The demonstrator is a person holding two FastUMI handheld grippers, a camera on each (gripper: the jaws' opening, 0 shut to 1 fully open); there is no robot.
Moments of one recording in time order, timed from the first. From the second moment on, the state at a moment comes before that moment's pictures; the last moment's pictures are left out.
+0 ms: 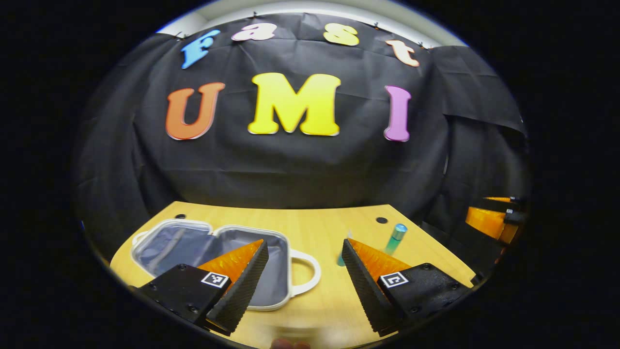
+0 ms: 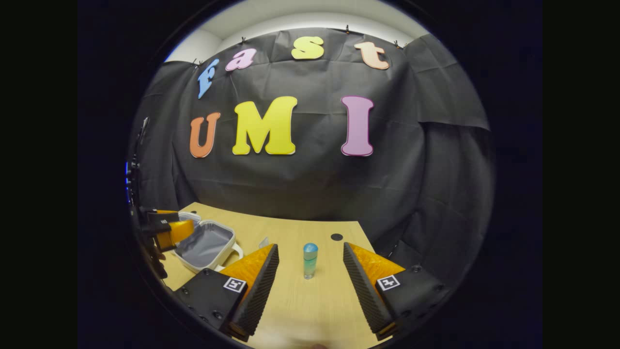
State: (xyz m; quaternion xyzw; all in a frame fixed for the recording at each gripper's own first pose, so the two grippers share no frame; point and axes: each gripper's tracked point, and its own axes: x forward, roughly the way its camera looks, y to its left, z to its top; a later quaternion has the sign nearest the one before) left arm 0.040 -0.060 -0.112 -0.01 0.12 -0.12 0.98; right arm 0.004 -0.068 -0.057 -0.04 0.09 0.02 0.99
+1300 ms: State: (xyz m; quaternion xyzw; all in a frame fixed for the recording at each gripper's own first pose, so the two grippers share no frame) left arm 0.186 -0.177 -0.306 0.01 0.28 -0.15 0.95; right arm 0.030 -0.177 -0.129 -0.05 0.21 -0.02 0.98
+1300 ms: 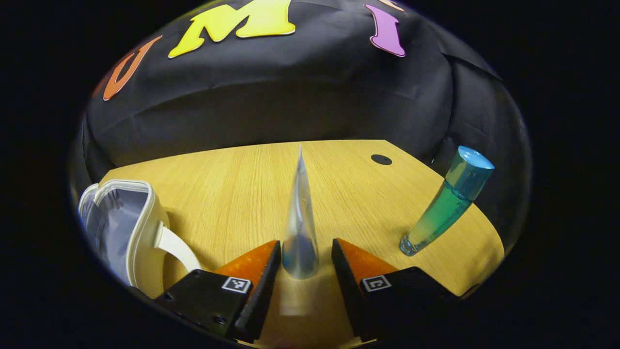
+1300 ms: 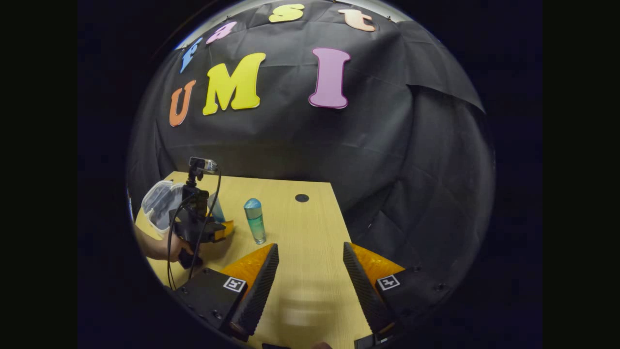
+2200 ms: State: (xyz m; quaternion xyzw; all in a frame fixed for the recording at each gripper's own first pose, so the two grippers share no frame) left arm 0.083 -0.114 -0.210 -0.07 0.29 -0.07 0.95; right arm 0.137 -0.081 -0.203 0.01 0.20 0.10 0.97
